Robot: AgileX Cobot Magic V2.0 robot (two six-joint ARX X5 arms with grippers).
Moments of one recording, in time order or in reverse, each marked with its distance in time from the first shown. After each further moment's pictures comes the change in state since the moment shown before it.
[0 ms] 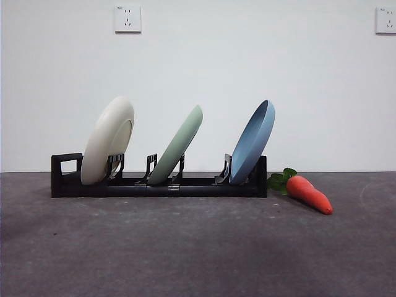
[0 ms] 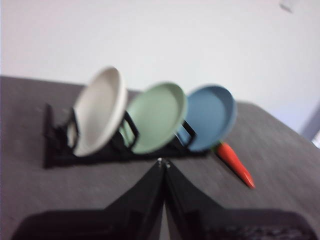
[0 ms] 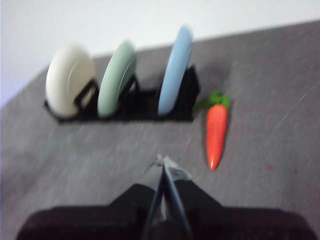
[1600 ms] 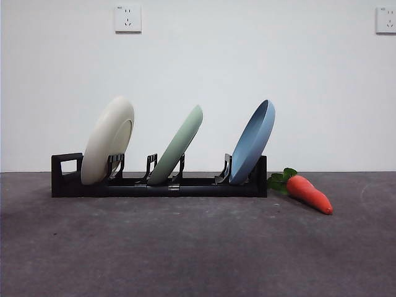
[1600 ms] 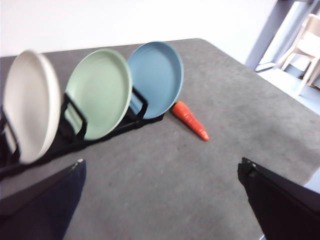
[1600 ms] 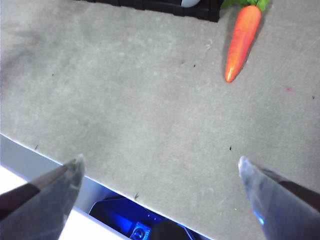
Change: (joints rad) left arm -0.069 0.489 0.442 -0.230 0.180 0.261; right arm 0.000 0.280 0.287 -0.481 -0.086 -0.268
